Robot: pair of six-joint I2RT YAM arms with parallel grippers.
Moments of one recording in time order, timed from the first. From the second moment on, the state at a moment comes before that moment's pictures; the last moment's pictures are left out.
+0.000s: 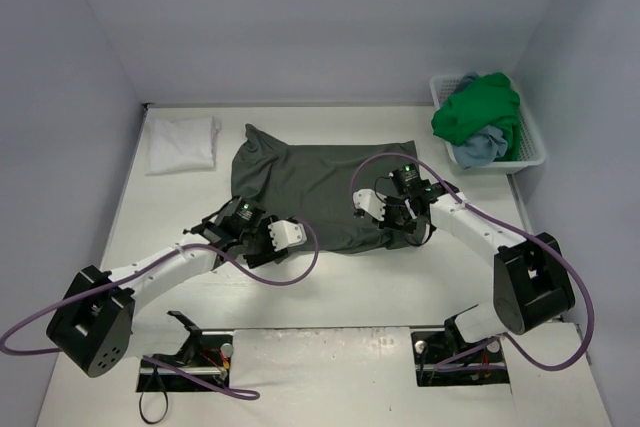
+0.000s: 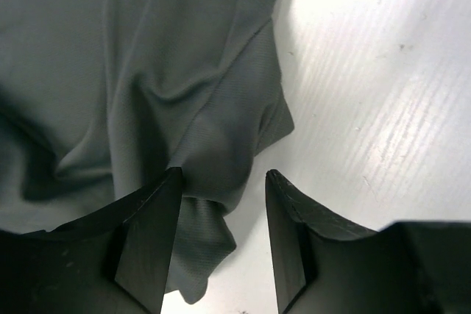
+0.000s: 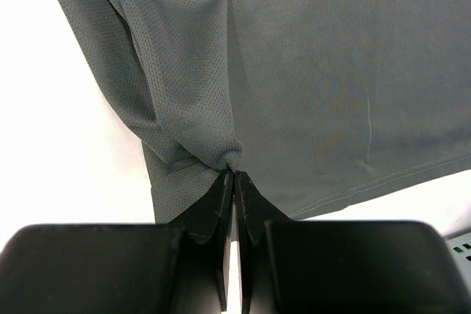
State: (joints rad) left arm -0.60 1.24 0.66 -0.38 0.18 0.66; right arm 0.40 1.45 0.87 -0.60 -0.18 -0.99
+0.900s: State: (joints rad) left arm -0.60 1.33 0.66 -0.36 0.18 0.66; right arm 0.40 1.42 0.85 -0.60 -0.18 -0.99
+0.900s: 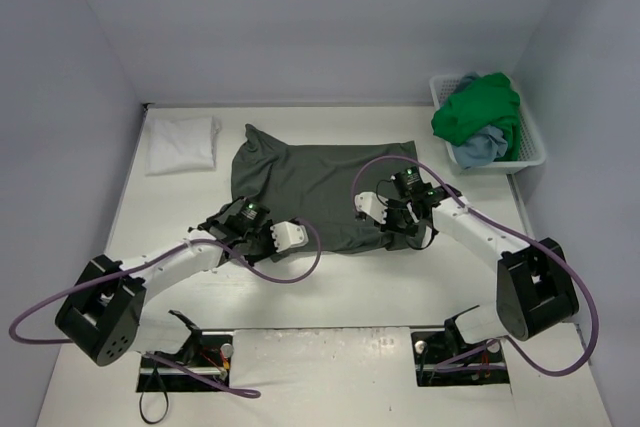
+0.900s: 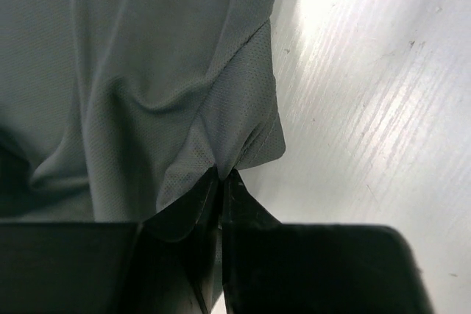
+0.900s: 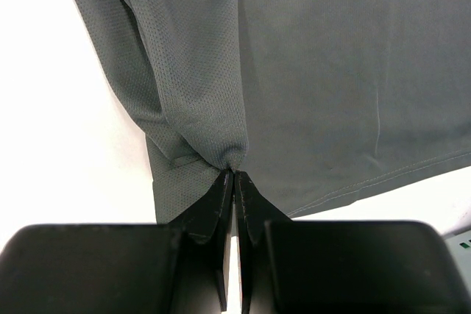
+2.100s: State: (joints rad) left arm -0.44 1.43 1.00 -0.47 0.16 0.73; right arm 0.28 1.59 1.04 -0.59 -0.24 -1.02
